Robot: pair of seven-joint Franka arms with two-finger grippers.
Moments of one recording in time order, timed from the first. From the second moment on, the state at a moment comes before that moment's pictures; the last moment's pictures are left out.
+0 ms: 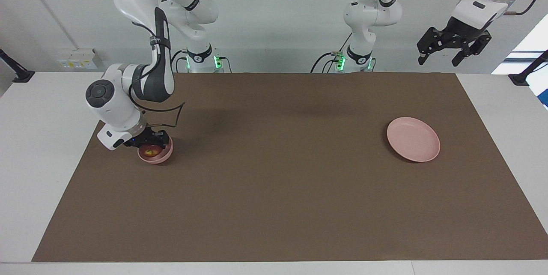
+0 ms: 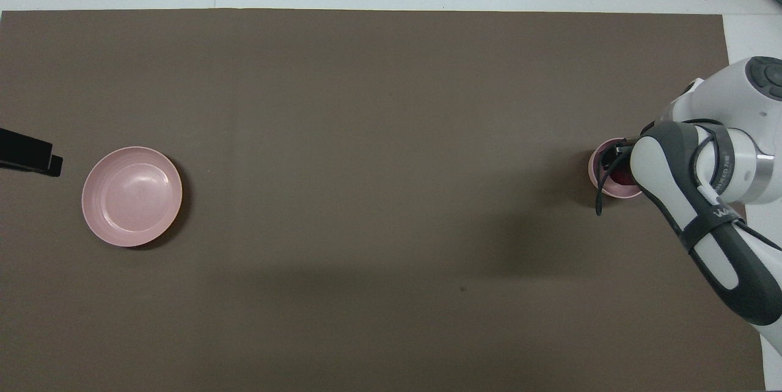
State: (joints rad) left arm -0.02 0.01 -0.06 -1.34 -0.02 1.30 0.02; right arm -0.02 0.33 -0.09 -1.85 0.00 2.05 -0.17
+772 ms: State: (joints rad) left arm -0.02 -0.03 -0.05 -1.38 -0.02 1.29 0.02; right arm -0.02 0.34 -0.09 -1.85 0.00 2.05 -0.17
